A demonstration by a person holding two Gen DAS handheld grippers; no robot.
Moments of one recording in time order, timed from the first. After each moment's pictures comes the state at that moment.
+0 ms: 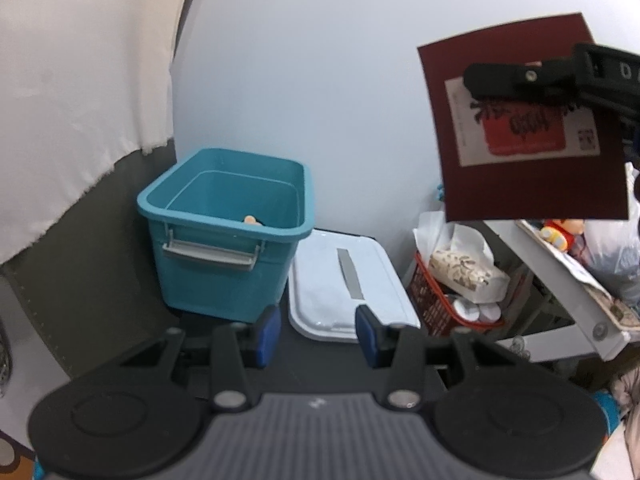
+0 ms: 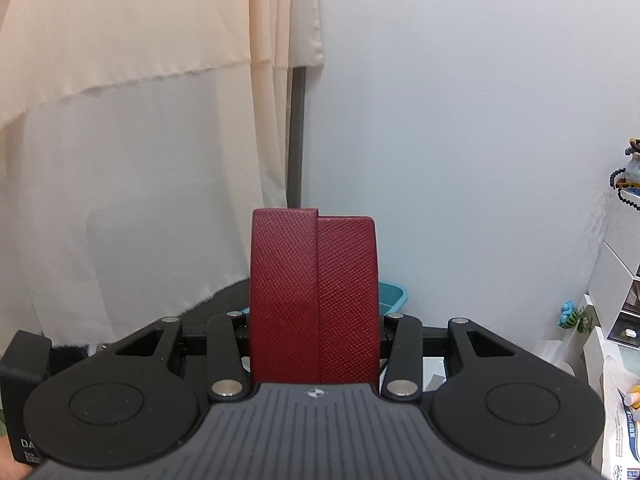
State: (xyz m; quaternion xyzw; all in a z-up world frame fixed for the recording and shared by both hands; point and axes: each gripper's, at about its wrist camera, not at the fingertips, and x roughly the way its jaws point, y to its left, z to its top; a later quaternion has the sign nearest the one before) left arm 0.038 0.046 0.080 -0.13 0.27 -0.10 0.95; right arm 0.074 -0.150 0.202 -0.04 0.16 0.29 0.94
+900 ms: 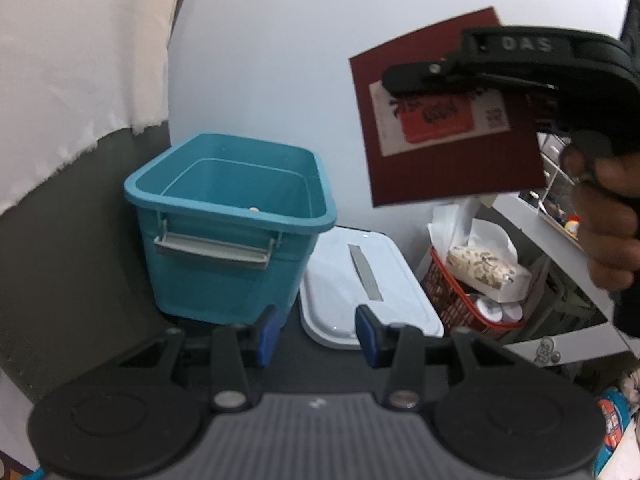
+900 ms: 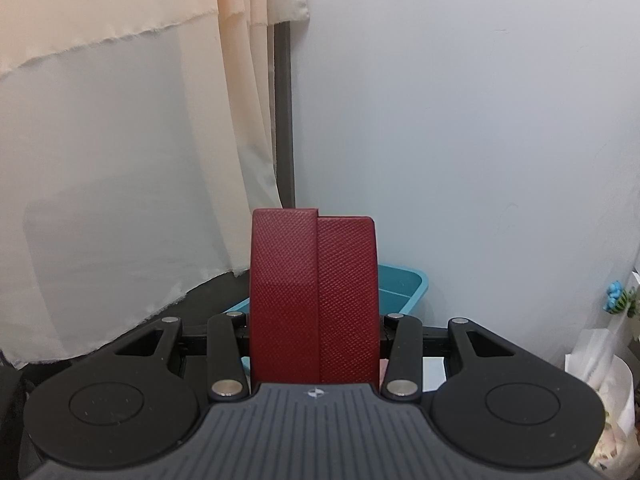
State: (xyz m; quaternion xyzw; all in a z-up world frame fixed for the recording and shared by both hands) left arm 0.082 0.063 0.037 -0.13 0.28 -0.11 0.95; right arm 0.166 -0.110 0.155 -0.03 0.19 0.30 0.94
